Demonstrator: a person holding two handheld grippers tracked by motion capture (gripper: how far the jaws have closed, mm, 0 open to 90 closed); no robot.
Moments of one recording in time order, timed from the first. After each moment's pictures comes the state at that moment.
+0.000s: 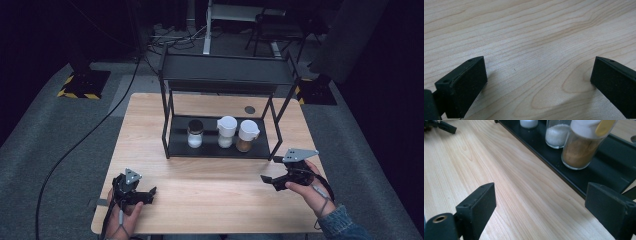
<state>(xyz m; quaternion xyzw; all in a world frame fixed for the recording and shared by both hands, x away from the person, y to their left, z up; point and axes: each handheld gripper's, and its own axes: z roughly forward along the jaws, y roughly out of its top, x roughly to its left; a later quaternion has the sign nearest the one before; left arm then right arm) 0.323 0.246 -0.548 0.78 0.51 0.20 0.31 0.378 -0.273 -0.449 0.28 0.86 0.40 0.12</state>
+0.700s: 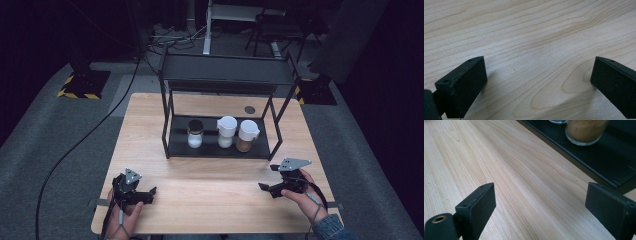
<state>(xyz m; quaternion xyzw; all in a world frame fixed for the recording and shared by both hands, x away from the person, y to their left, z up) 0.323 0.245 -0.548 0.78 0.51 0.20 0.31 0.376 -0.278 -0.499 0.29 0.87 0.39 0.11</state>
